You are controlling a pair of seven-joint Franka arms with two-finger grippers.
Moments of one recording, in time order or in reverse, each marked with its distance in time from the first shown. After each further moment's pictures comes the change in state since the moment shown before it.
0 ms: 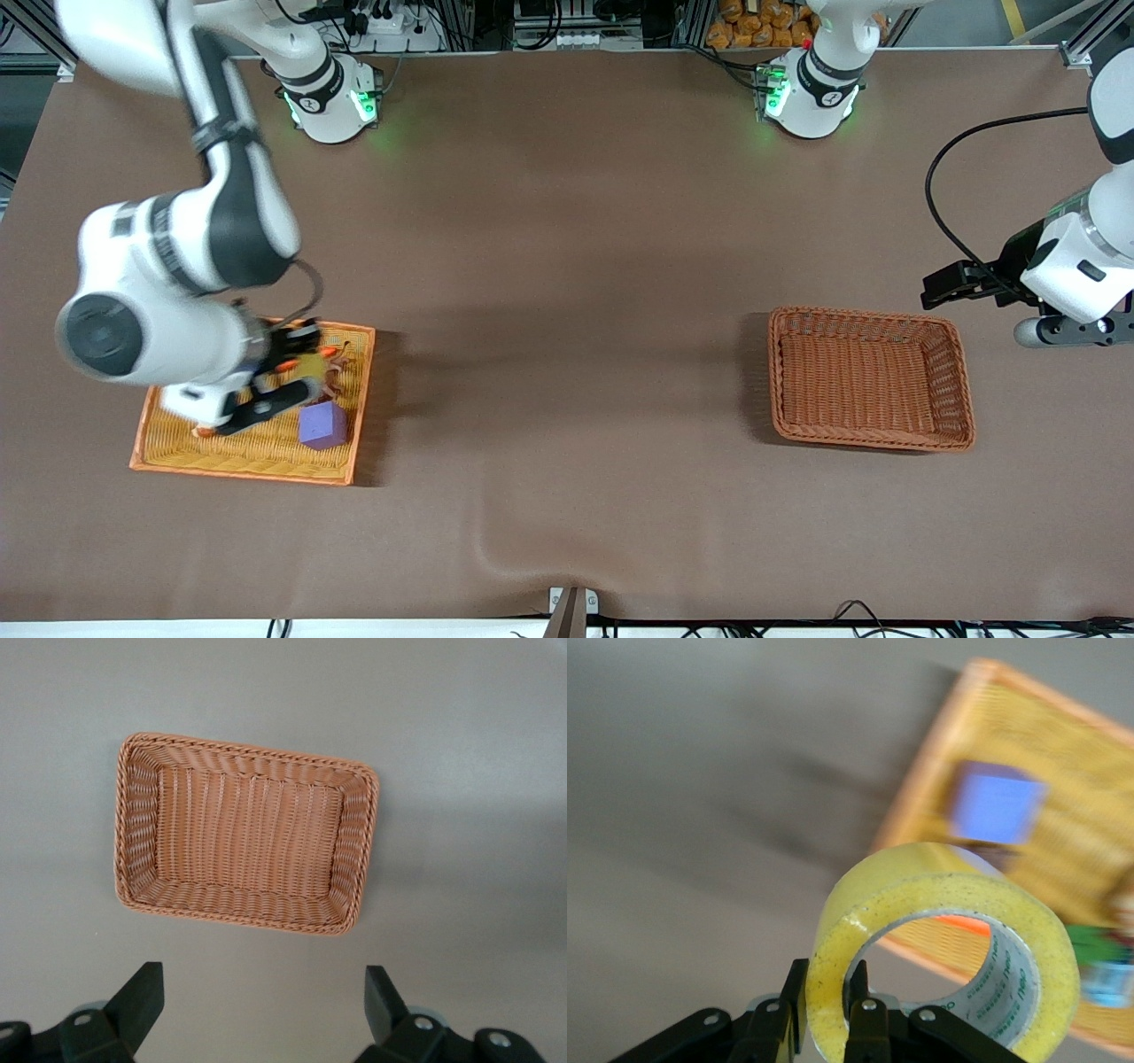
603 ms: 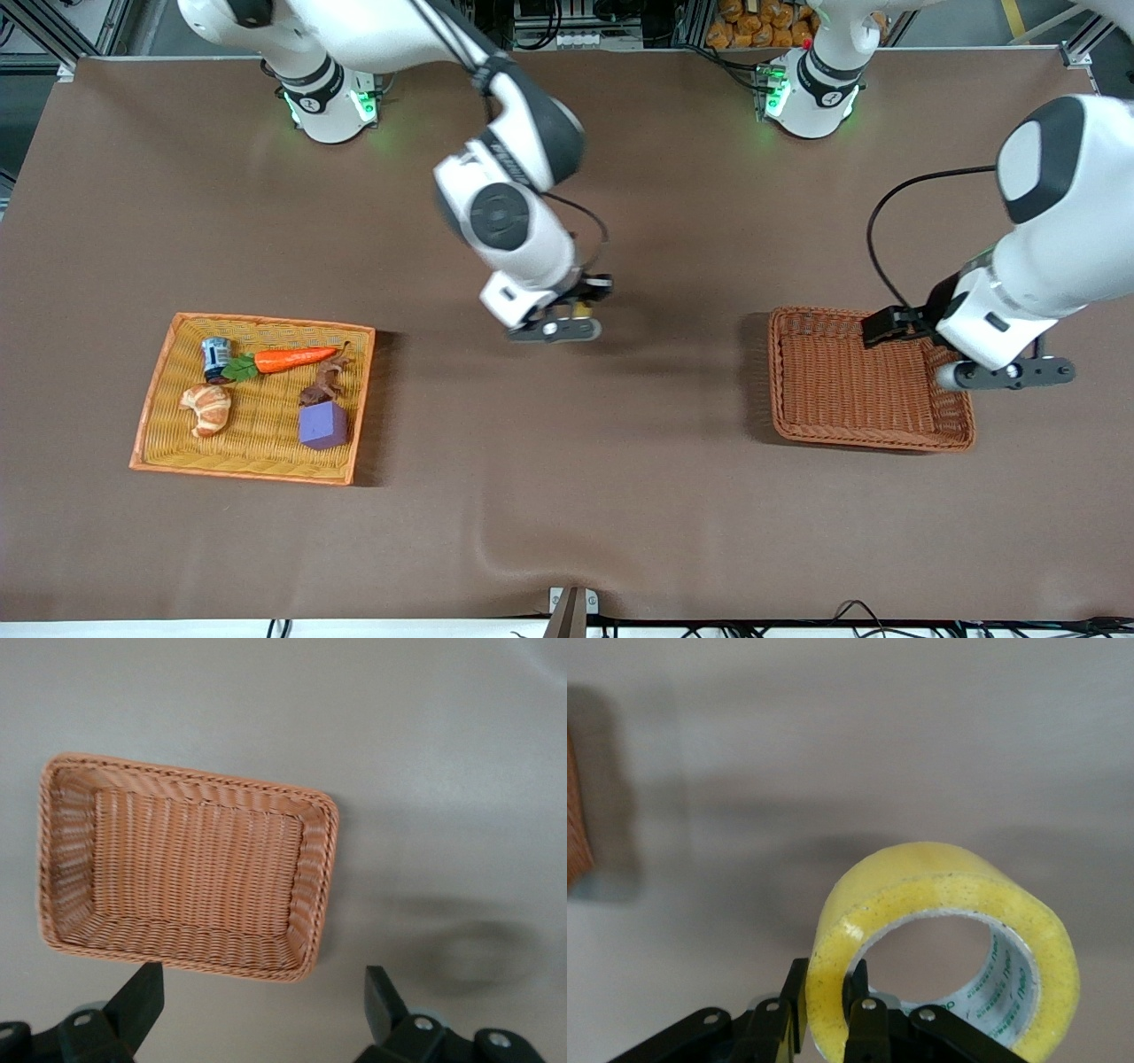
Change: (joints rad) left arm -0.087 0.095 -0.001 -0.033 0.000 0.155 -0.114; right arm 0.450 0.215 0.022 -0.006 0.166 0.581 0.790
